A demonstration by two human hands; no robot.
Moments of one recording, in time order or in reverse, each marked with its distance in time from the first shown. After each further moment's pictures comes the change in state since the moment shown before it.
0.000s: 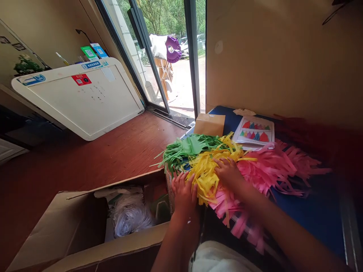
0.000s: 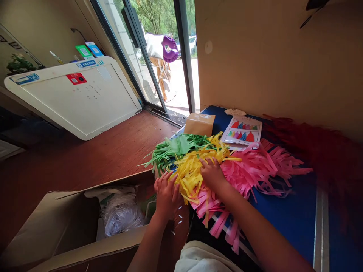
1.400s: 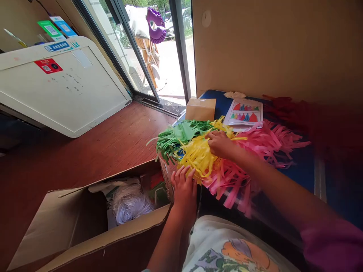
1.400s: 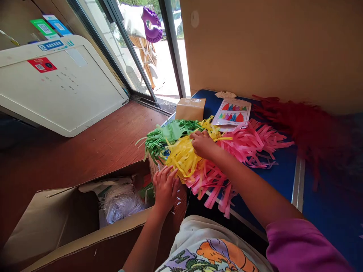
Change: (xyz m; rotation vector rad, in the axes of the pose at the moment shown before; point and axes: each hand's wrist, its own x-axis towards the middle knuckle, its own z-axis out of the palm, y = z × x) left_hand -0.025 0.019 -0.015 -0.071 -0.090 0.078; right_hand 0.028 0.024 -0.047 0.109 -0.130 -0.082
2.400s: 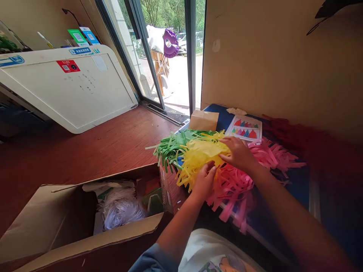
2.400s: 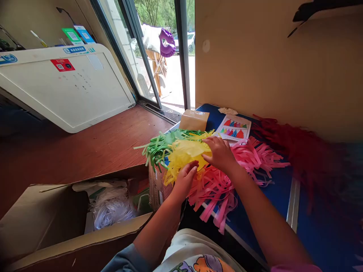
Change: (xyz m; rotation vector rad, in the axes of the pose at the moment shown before) left_hand 0.079 0.066 0.016 -1.185 -0.260 -0.581; right_hand -0.033 0.025 -0.028 0.368 0.398 0.236
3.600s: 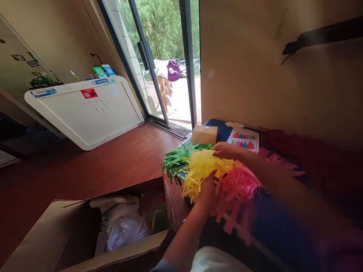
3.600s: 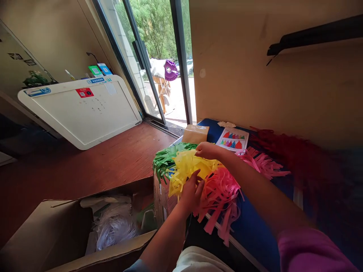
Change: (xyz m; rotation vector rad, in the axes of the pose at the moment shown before) left_hand -0.011 -0.006 0.000 0.571 -0.002 0.282; right_hand 0.064 -0.037 -0.034 -0.130 -0.584 -0.047
